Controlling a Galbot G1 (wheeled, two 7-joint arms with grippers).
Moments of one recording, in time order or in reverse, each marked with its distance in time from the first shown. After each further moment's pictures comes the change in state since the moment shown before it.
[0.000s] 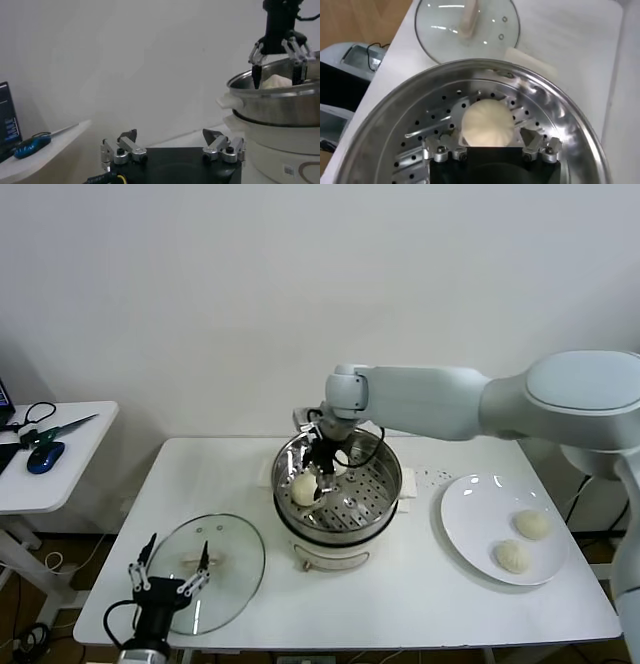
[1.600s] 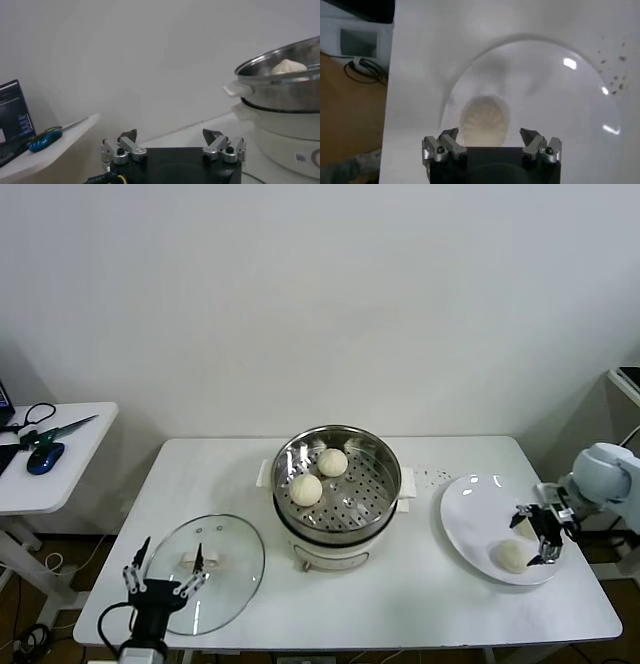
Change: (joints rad) left arm -0.004 -0.035 -0.020 0.006 0.056 0.044 -0.009; right arm -0.628 -0.891 0.594 0.117 -0.771 0.230 -0.154
